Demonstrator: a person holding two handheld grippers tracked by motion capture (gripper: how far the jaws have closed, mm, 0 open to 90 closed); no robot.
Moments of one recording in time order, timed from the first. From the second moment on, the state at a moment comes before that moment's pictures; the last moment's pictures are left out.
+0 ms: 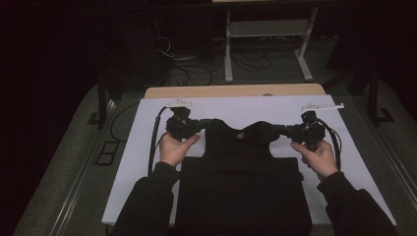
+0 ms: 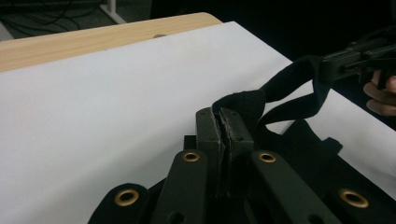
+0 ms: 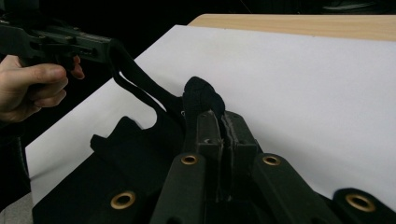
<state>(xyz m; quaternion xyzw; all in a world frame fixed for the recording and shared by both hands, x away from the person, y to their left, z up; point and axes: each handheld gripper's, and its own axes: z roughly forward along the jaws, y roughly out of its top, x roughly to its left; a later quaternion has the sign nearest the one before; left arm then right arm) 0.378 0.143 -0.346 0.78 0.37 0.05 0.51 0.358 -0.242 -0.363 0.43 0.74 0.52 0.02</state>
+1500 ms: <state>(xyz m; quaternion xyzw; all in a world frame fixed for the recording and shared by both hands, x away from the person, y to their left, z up) 0.296 0.164 -0.384 0.78 0.35 0.00 0.52 0.290 -0.243 -0.380 0.40 0.75 0.52 -0.02</state>
